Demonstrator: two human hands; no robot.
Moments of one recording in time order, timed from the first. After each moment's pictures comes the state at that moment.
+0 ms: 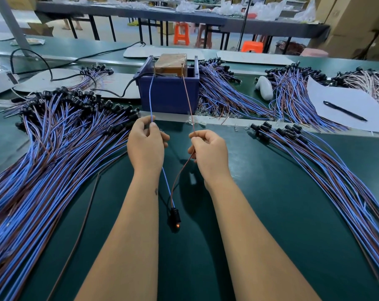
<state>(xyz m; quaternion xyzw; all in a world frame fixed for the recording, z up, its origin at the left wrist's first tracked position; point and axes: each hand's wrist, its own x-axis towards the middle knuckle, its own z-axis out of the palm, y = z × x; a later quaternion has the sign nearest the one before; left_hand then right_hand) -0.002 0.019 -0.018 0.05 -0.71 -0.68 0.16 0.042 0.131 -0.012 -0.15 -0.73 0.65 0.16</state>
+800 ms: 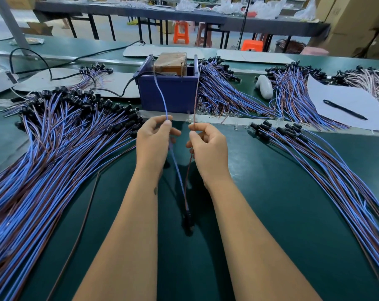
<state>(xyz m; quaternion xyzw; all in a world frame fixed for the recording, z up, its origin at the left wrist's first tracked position) 0.005 0.025 -0.008 -0.01 -0.69 -0.72 0.09 0.044 0.127 -0.009 -0.09 -0.73 0.64 0.22</state>
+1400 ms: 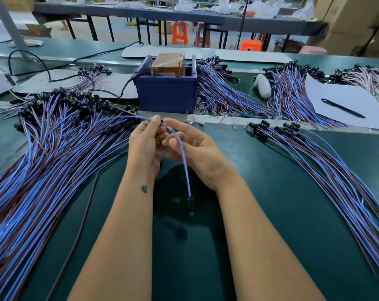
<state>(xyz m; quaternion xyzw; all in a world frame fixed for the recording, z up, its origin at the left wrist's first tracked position) 0.002 0.019 -0.003 0.03 -0.48 -0.88 0.00 0.051 0.136 -0.005 0.17 -0.61 0.78 -0.01</state>
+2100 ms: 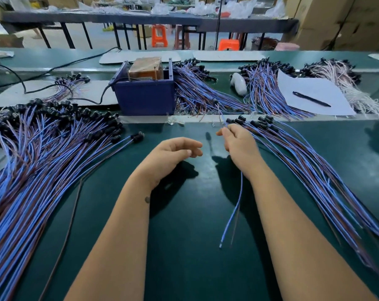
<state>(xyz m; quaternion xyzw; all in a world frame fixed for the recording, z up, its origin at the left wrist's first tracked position) 0.027 0.048 -0.013 -0.27 -0.72 -0.61 -0.17 0.068 0.243 -0.010 -0.12 -0.85 0.47 0.19</state>
